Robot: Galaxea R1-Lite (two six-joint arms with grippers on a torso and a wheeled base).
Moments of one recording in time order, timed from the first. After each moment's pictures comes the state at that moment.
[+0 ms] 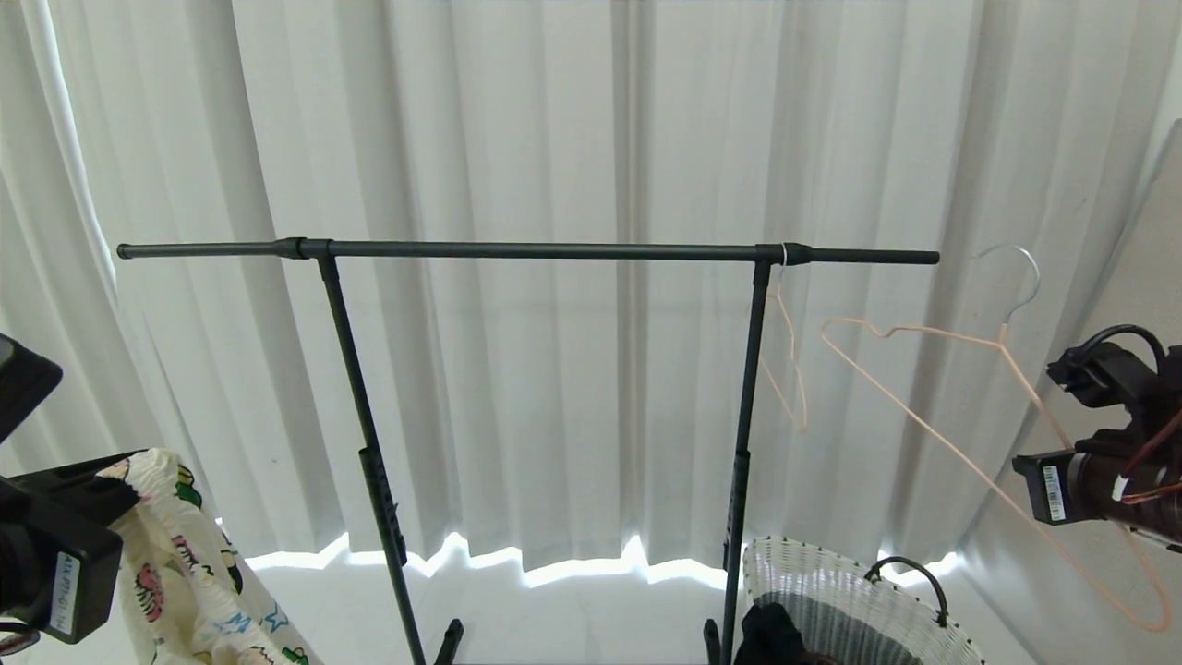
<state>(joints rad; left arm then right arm) -0.38 0.93 -0.69 0.18 0.32 0.33 0.13 1.42 -0.61 -0.25 -0.09 -0.06</state>
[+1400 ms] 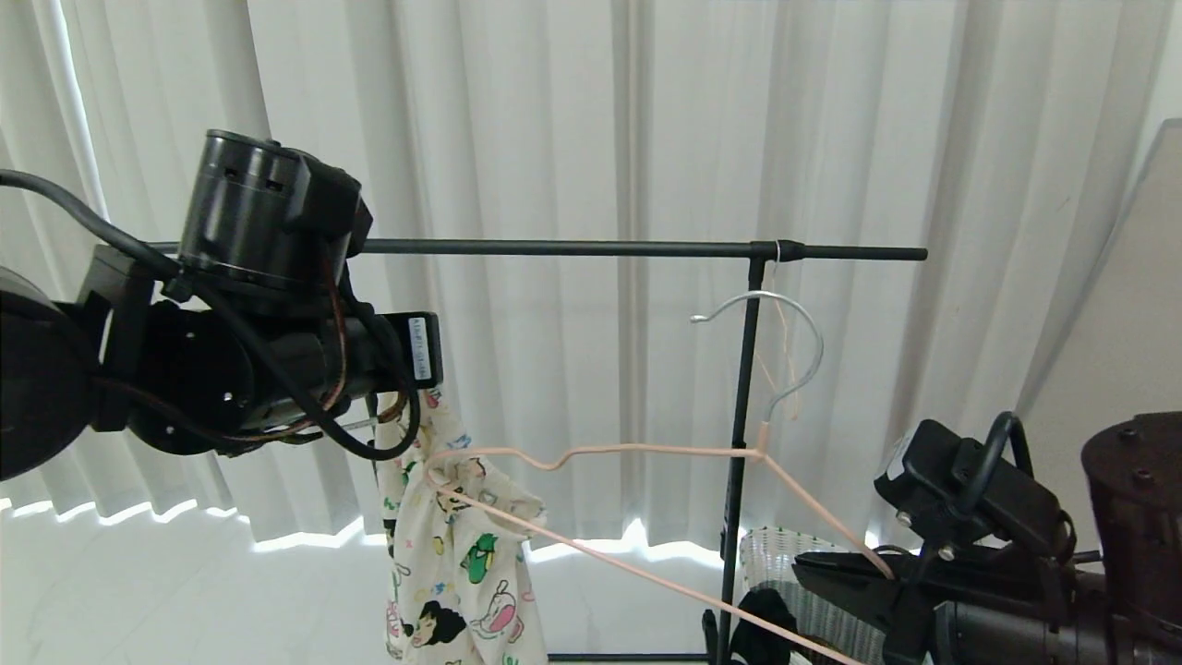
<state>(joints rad) -0.51 1.55 -1.15 0.17 0.47 -0.30 0.99 1.36 -0.62 -0.24 -0.10 0.05</state>
